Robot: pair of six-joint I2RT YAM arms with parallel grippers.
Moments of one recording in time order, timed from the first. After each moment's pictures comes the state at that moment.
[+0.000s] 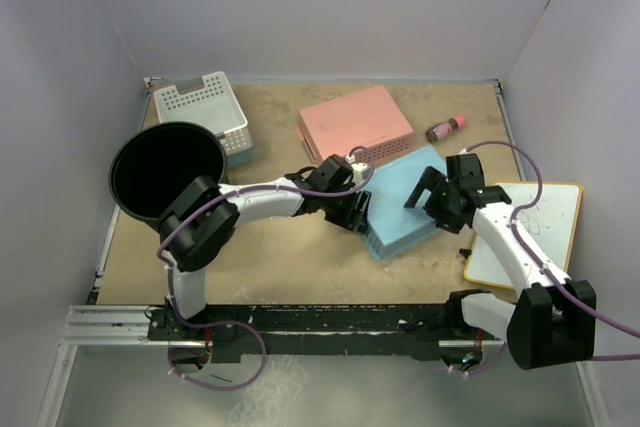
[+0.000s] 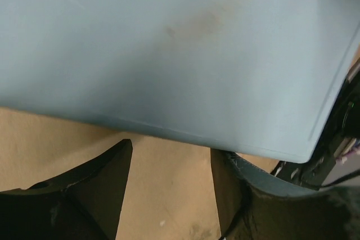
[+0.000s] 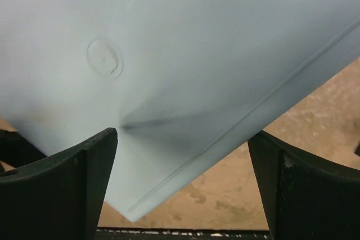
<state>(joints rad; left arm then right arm) -0.86 1.87 1.16 -0.18 0.35 -0.46 0.13 1.13 0.76 -0.69 -0.02 0.66</state>
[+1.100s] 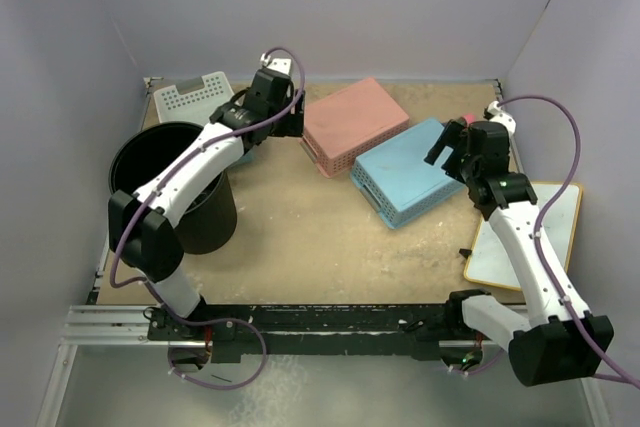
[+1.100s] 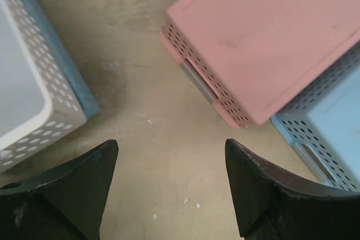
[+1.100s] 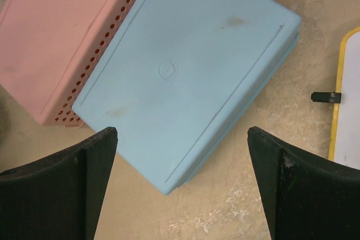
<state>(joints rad) -0.53 1.68 1.58 -0.60 -0.22 -0.31 0.12 1.04 1.02 -0.59 0.24 0.52</state>
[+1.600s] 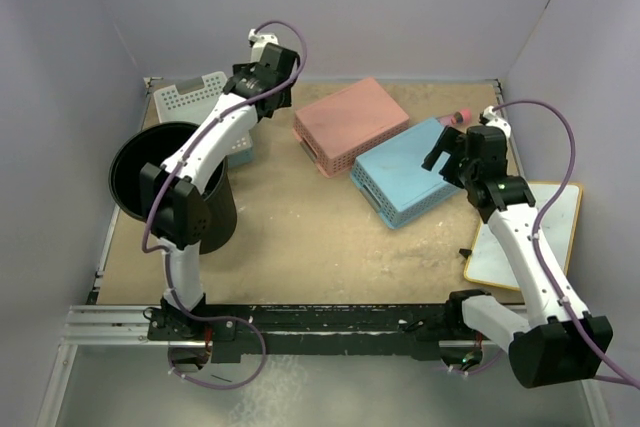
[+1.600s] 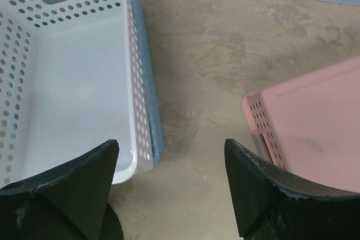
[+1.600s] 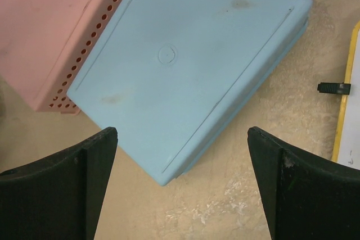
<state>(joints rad) -0.47 1.95 1.96 -0.75 -0.63 -0.37 0.12 1.05 0.99 -0.60 0.19 0.52</state>
